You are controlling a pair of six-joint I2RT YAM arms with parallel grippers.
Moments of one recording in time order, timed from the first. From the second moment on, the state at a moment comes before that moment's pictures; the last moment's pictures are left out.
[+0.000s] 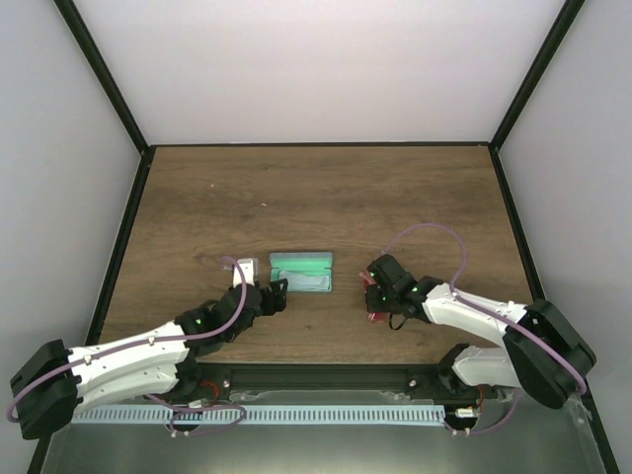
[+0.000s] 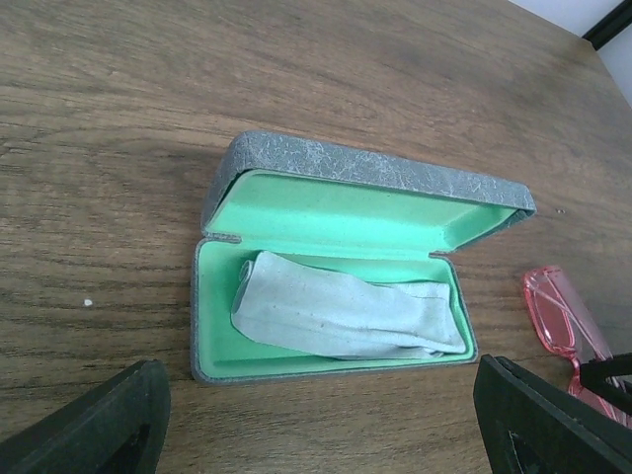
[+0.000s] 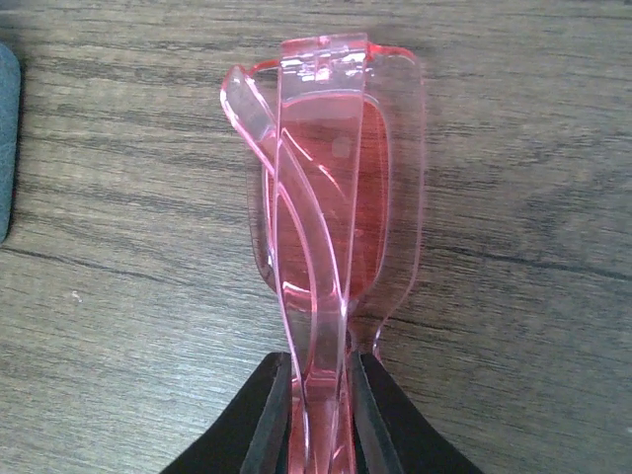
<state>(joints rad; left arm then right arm) -1.00 0.88 0.31 -0.03 -0.46 -0.85 0.72 1.23 0.49 -0.34 0.08 0.59</state>
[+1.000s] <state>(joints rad) -0.98 0.83 0.23 -0.10 -0.53 -0.97 0.79 1.23 0.66 -0.38 -0.01 0.46</state>
